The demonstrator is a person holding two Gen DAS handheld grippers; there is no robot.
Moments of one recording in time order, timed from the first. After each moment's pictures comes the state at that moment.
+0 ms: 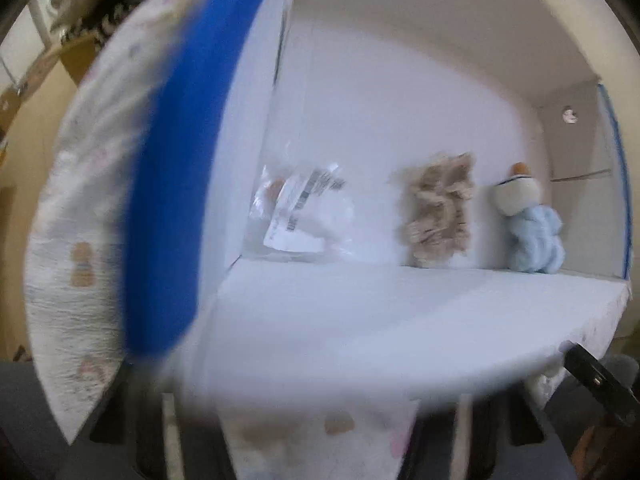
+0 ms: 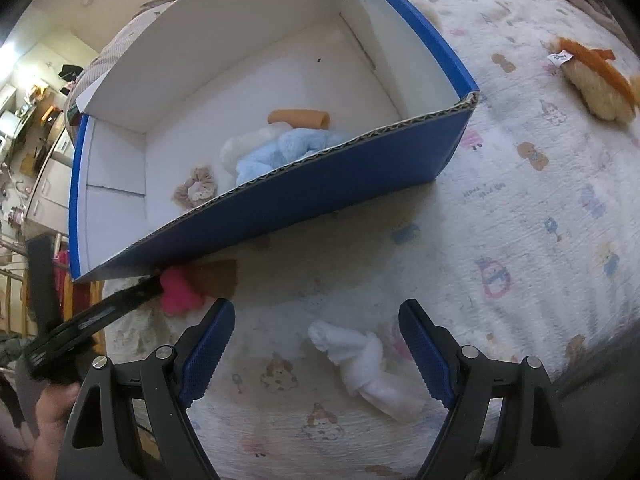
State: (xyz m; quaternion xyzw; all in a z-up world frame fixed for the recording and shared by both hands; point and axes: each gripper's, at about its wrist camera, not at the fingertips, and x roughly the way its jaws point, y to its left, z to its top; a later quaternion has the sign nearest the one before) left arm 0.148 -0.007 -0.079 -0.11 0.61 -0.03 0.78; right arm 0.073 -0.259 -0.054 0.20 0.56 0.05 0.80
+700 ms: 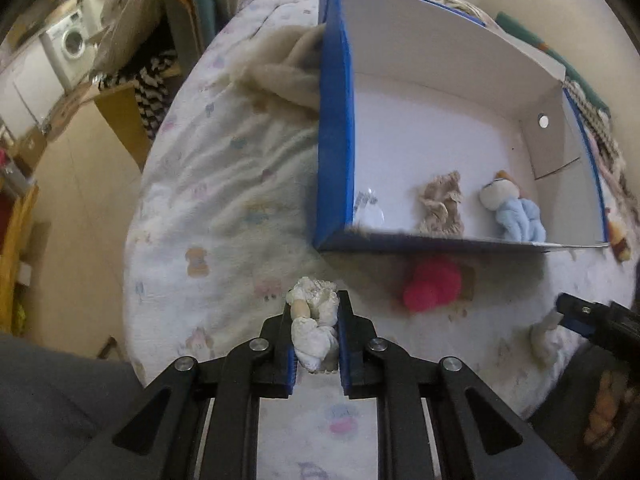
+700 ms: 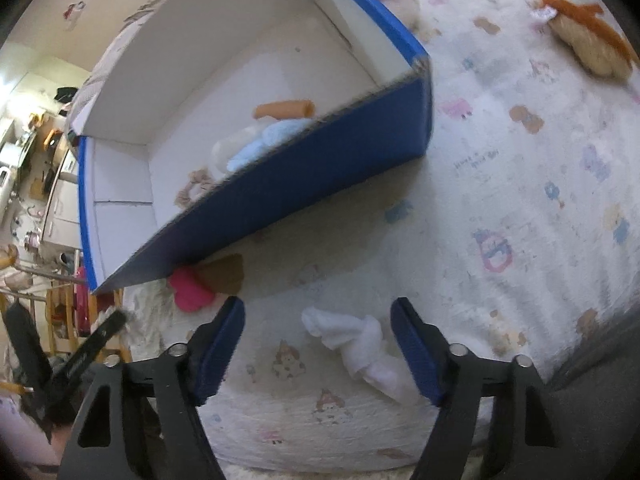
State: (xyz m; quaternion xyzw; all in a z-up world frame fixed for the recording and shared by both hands) left arm 0.087 0.025 -0.002 -0.06 0.55 -0.01 0.83; right arm 0.069 -0.288 -0.056 0.26 0.58 0.06 0.77
